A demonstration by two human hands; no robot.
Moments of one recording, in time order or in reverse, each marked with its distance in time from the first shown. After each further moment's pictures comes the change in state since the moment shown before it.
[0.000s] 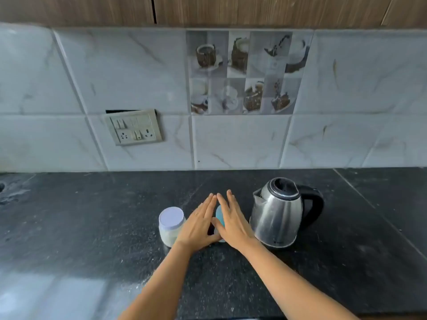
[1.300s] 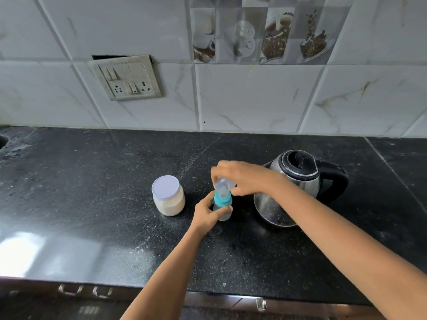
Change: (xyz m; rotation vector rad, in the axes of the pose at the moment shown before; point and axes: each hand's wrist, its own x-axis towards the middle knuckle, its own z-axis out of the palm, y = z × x) left_hand 0.004 0.008 0.079 -0.923 0.131 -0.601; right_hand 0.071 0.028 -0.076 -0.098 -0.551 -0.473
